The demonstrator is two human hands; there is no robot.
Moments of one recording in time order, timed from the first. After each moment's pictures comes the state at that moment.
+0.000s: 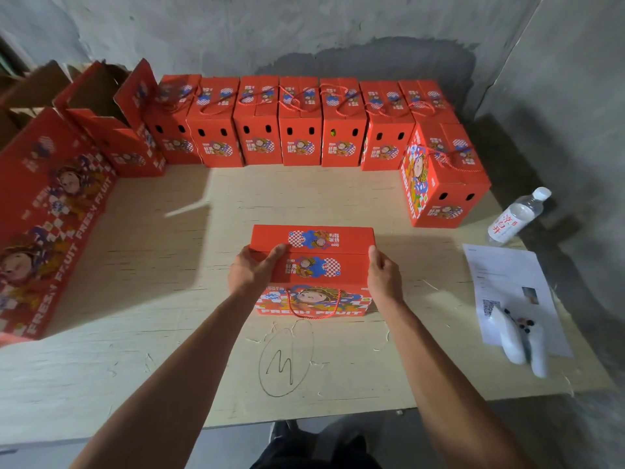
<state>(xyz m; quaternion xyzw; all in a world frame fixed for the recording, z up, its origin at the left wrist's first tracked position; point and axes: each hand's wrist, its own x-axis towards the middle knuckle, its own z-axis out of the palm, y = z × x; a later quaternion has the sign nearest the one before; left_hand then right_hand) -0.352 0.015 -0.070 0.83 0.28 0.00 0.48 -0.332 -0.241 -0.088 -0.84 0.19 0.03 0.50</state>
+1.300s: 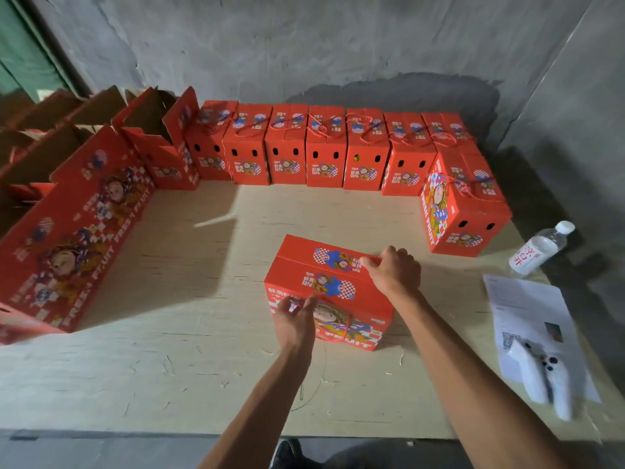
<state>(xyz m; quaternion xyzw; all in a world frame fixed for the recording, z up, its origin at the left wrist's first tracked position) -0.426 -0.066 -0.062 0.62 0.37 0.08 0.69 -0.293 -0.228 -0.036 -0.99 0.05 0.03 0.15</state>
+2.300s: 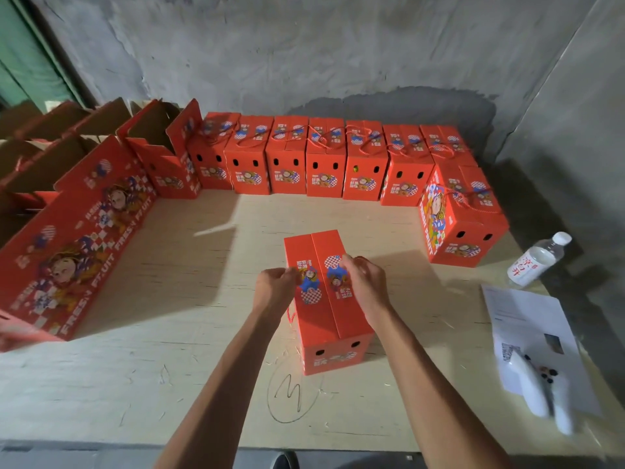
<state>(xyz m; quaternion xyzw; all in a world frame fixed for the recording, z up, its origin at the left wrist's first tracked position) -0.373 -0.012 -0.011 0.74 0.30 0.01 0.60 -0.322 -0.185 -0.039 -0.78 0.06 0.05 0.63</state>
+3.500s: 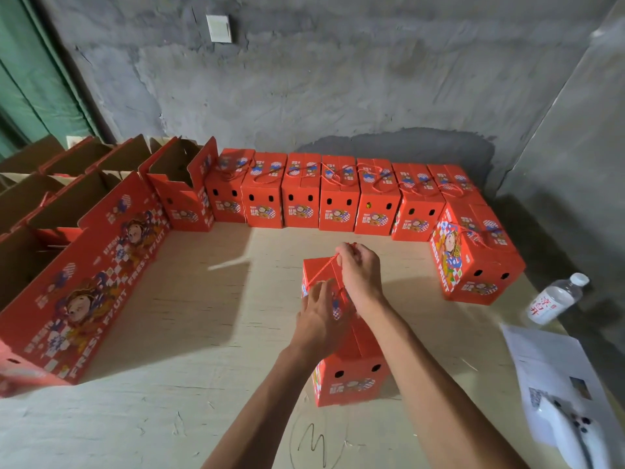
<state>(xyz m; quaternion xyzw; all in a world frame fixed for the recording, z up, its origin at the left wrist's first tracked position) -0.364 -0.007 0.003 0.91 0.01 0.04 0.40 -0.285 -0.093 0.051 -0.76 0.03 -0.02 0.65</state>
